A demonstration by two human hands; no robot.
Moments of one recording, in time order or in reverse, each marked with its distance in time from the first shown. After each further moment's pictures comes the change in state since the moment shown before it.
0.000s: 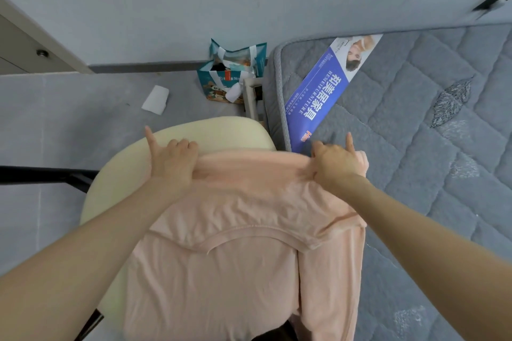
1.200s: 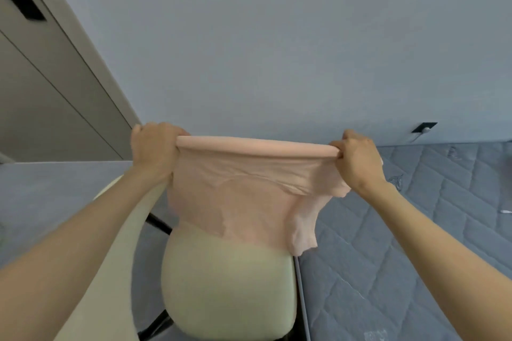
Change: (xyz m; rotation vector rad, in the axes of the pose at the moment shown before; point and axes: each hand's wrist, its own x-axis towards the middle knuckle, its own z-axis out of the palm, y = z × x) left_hand -0.194 -0.155 -0.293 -0.274 0.654 -0.252; right_hand -0.200 0.033 -0.288 0.229 0.617 -0.162
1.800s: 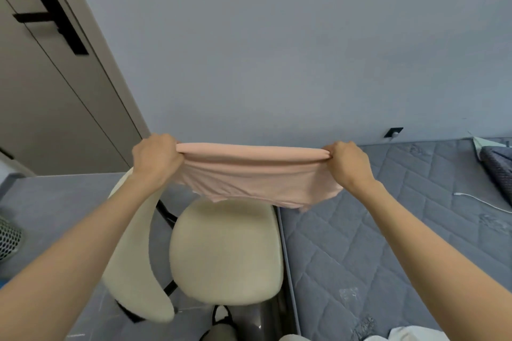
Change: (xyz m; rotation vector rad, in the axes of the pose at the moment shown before) left_hand -0.134 0.019 -0.105 -0.031 -0.047 -0.090; right_hand -0.154 0.005 -0.082 0.108 0.038 0.054
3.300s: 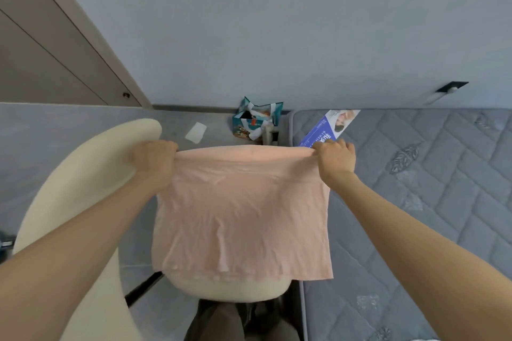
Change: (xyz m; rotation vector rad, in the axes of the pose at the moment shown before) left_hand 0.124 -0.049 0.261 0.198 -0.499 0.033; right_hand 0.170 -0.005 0.237 -0.412 -0.434 0.056
